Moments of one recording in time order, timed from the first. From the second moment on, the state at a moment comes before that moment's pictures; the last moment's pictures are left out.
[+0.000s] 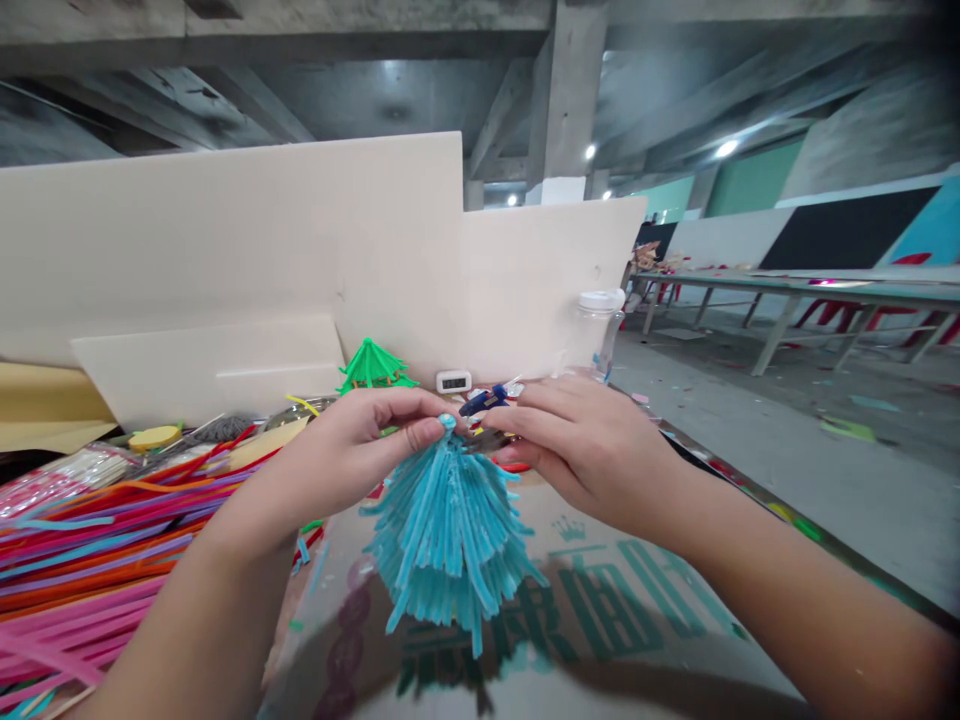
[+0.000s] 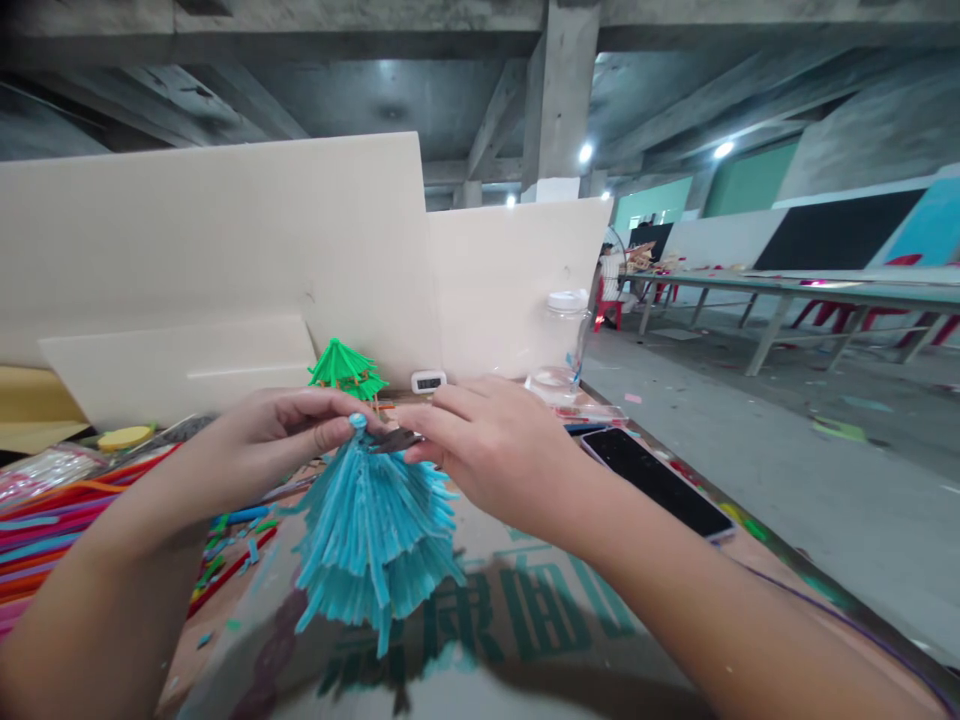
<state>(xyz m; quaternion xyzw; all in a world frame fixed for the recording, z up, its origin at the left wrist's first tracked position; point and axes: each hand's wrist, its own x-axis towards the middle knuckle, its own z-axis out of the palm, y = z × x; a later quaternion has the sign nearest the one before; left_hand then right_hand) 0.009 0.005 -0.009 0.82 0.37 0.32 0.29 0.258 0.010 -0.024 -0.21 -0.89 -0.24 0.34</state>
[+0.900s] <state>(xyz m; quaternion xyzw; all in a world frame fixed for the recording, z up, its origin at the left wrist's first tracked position) 0.004 0.009 -0.012 0.83 0.36 0.33 0.28 0.262 0.011 -0.022 -0.20 -0.89 -0.24 0.33</state>
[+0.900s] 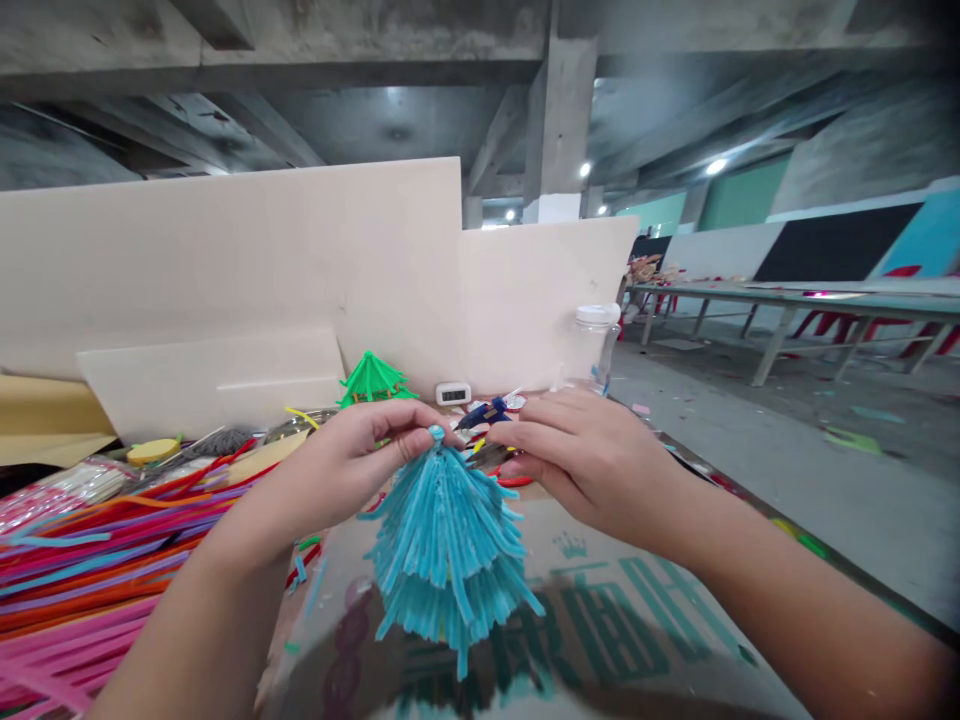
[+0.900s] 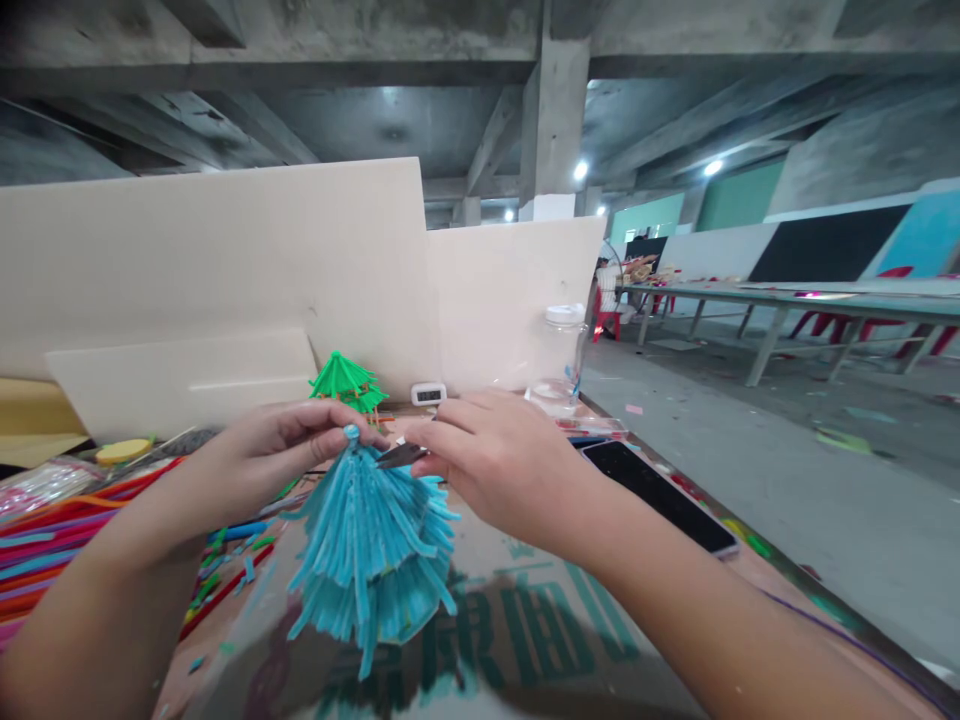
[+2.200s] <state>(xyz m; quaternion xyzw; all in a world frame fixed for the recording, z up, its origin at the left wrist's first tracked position) 0.003 0.015 -0.014 0.81 0.37 0.35 0.28 0.258 0.008 -0.024 -0.21 -0.87 -0.27 0.34</state>
